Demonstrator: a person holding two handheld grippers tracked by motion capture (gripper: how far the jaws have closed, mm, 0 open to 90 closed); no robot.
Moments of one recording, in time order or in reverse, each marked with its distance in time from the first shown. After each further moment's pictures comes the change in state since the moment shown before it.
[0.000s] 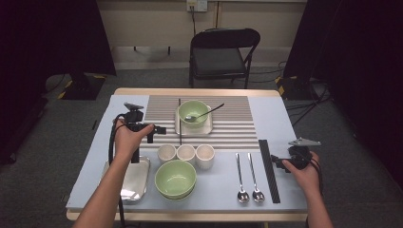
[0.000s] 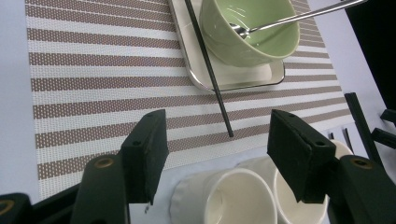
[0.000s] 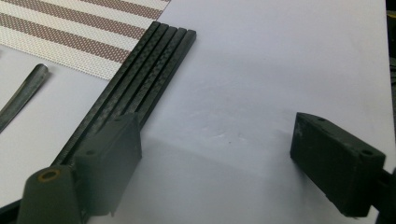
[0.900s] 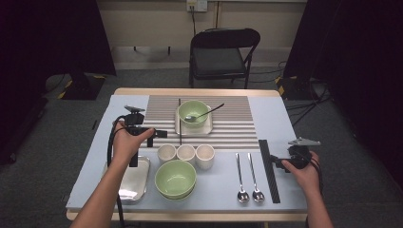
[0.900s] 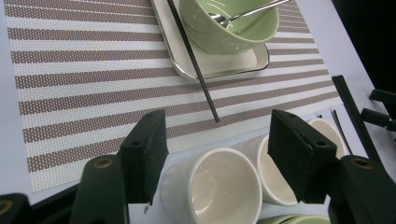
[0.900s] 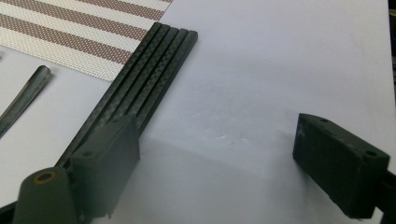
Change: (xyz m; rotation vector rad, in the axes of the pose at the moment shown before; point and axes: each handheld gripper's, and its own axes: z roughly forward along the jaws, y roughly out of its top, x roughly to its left) left arm -0.009 -0.010 -0.009 0.005 -0.024 0.064; right arm 0.001 0.001 0.000 0.000 0.004 0.001
